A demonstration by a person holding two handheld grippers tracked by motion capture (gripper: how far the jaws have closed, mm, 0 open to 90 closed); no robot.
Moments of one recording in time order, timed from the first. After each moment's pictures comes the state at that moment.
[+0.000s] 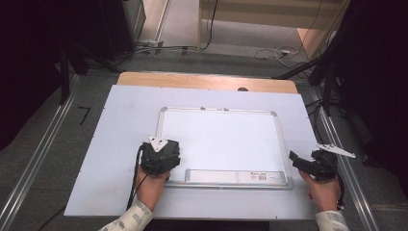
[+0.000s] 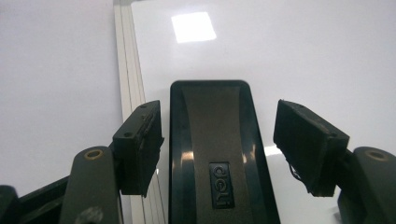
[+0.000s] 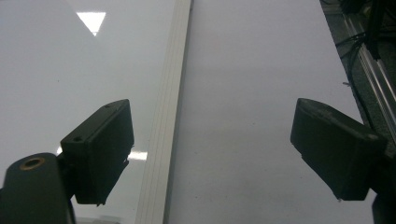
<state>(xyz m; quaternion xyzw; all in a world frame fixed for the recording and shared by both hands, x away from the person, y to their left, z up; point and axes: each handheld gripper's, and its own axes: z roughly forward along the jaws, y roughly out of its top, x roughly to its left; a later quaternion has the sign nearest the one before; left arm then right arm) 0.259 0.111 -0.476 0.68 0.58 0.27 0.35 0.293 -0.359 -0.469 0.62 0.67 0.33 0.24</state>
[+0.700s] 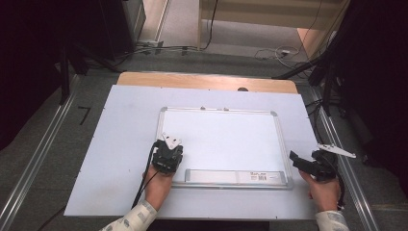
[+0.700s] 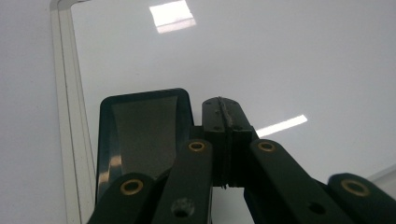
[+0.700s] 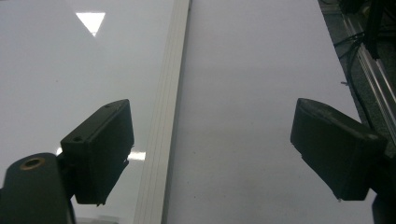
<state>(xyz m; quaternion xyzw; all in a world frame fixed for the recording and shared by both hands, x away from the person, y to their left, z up) 0.273 0.085 -0.480 0.73 0.55 0.23 0.34 0.293 -0.360 -0.469 0.62 0.67 0.33 0.24</state>
